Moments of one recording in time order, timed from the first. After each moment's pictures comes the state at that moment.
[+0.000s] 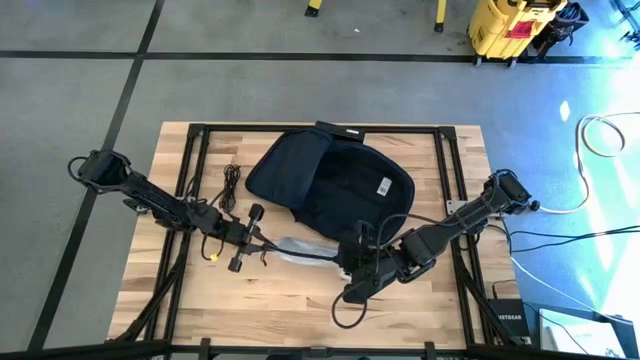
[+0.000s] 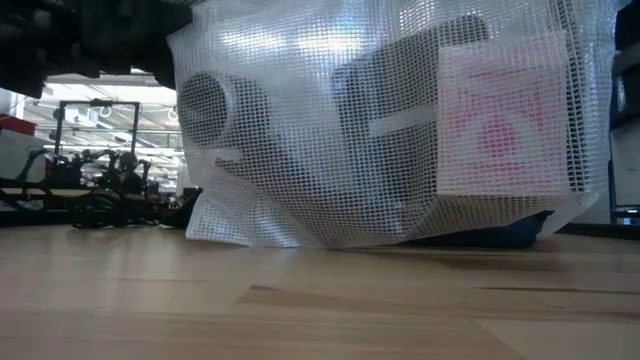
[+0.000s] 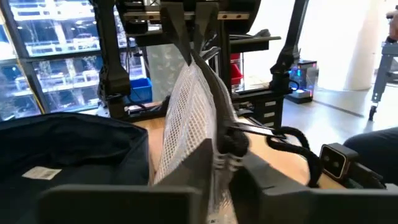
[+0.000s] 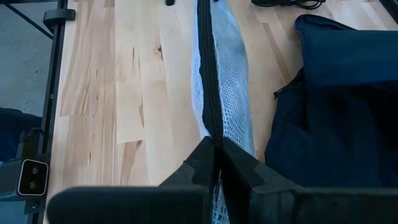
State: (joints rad) left arm -0.34 1.24 0.19 1.10 -0.05 0.11; right arm 0.54 1.70 1.53 -0.76 0.47 0.56
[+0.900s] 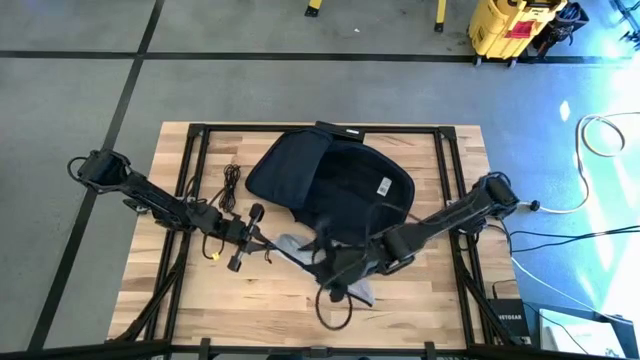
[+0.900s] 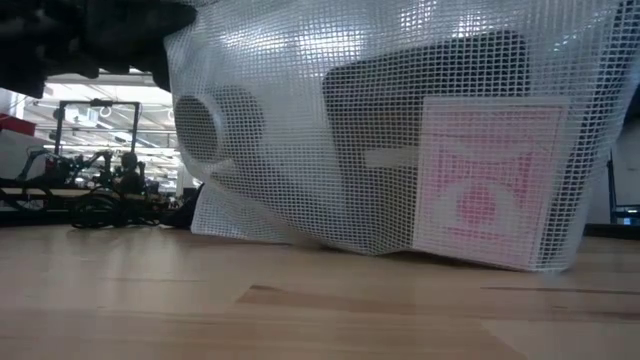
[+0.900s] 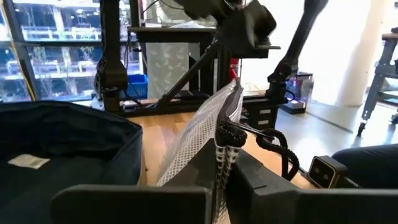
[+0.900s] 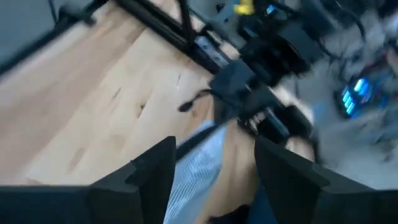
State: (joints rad) left arm -0.33 1.24 0.19 1.11 -0.05 0.00; right arm 0.46 1.81 1.56 -0.35 0.45 -0.39
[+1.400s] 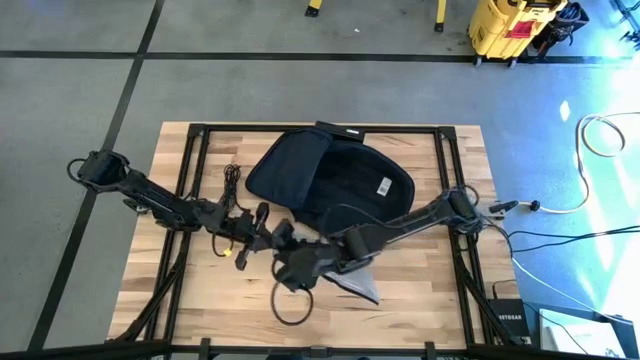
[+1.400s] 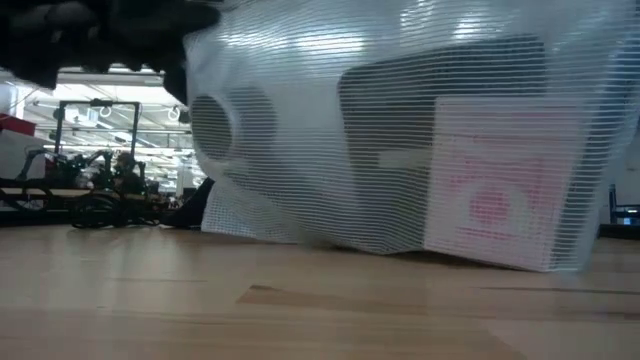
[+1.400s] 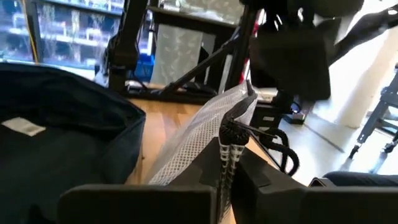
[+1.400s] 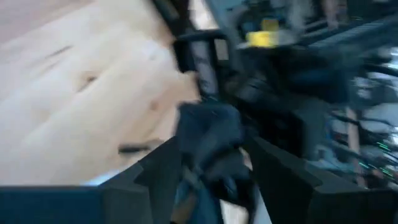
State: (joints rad) left arm -0.29 1.24 0.29 0.95 -0.05 -0.20; right arm 0.39 2.12 2.03 -0.57 0.44 -0.76
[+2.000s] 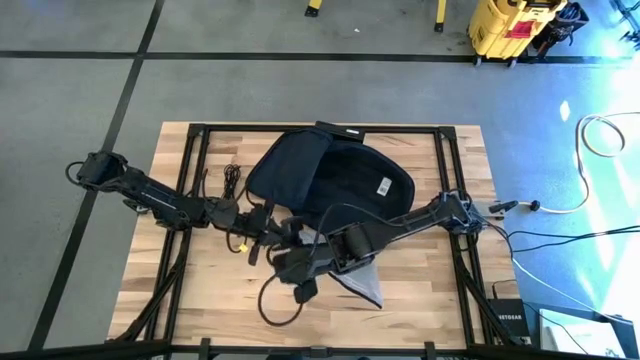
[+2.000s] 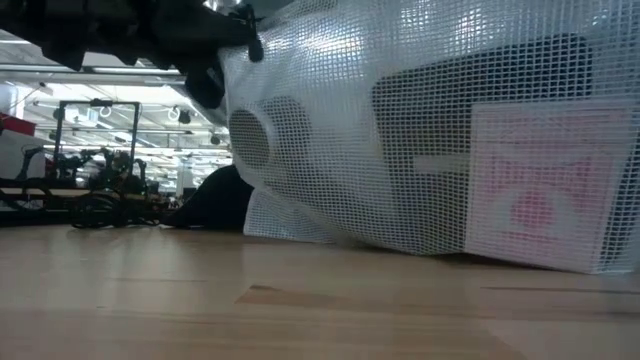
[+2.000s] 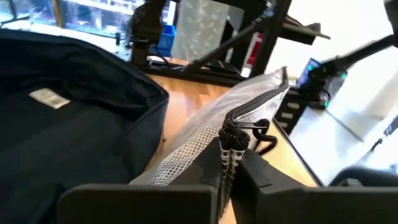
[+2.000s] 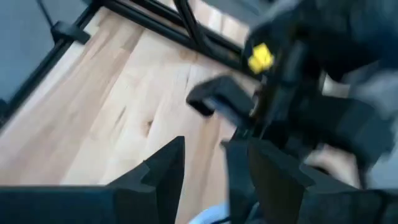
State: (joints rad) left arm -0.23 1.24 0.41 0.71 -0.07 -0.26; right arm 0.40 2.18 2.27 -0.84 0.35 -0.11
